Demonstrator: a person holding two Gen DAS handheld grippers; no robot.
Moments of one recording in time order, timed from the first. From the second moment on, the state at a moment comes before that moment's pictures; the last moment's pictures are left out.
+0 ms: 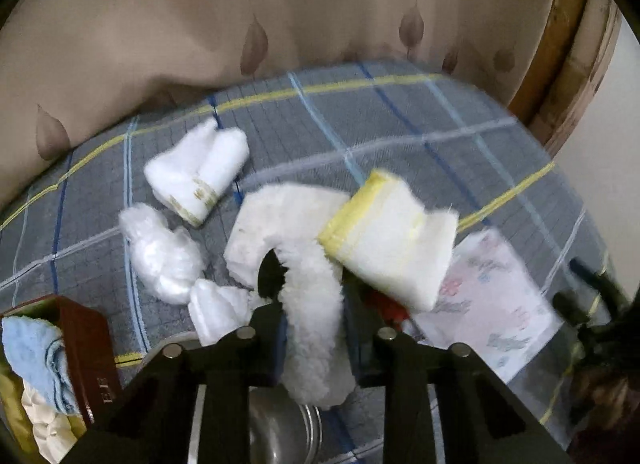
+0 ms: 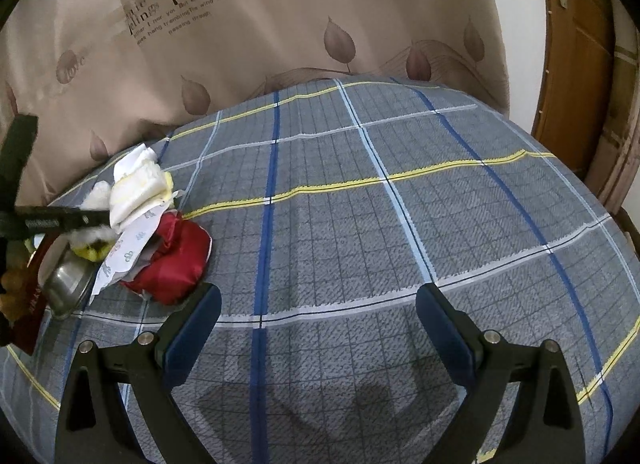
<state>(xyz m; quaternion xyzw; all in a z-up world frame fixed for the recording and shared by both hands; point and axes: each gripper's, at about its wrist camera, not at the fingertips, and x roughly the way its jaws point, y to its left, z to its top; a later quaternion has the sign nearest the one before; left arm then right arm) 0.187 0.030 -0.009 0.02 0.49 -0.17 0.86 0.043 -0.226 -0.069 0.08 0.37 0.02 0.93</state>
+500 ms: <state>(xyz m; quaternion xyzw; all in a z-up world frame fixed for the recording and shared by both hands) 0.186 0.112 0.035 -0.05 0.44 -0.07 0.90 0.049 -0.224 -0.073 0.07 0.38 0.02 0.92</state>
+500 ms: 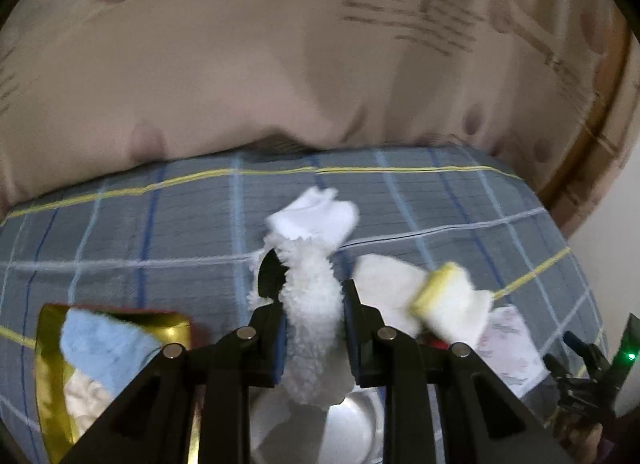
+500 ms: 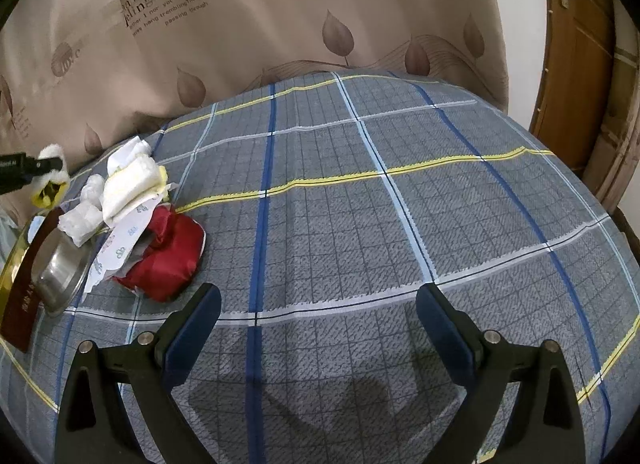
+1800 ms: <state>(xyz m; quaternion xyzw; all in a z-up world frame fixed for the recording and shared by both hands) 0.089 0.188 0.031 -0.12 0.40 -0.03 0.91 0.077 -0.140 -0.046 0.11 0.44 0.20 0.87</state>
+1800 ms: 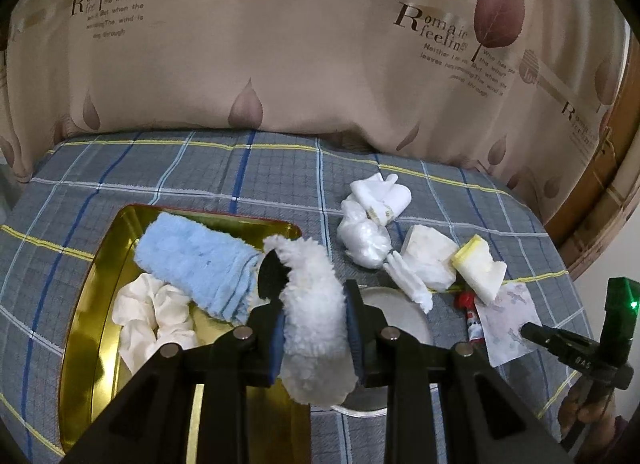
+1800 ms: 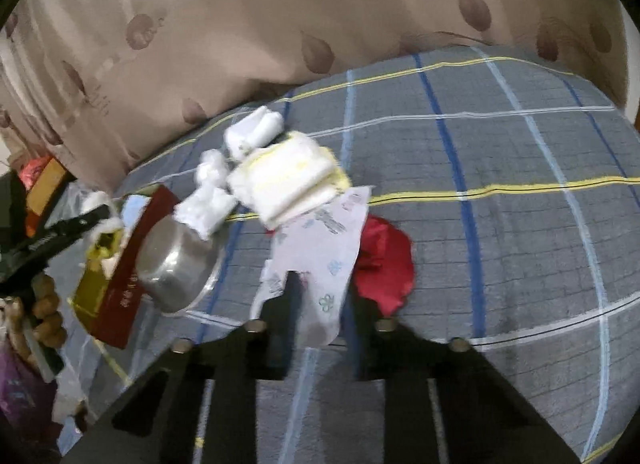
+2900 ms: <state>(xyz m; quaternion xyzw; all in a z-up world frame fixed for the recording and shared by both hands) 0.076 0.217 0.036 -0.11 0.39 0.00 0.91 0.053 -0.117 -0.028 0.19 0.41 0.28 0.84</state>
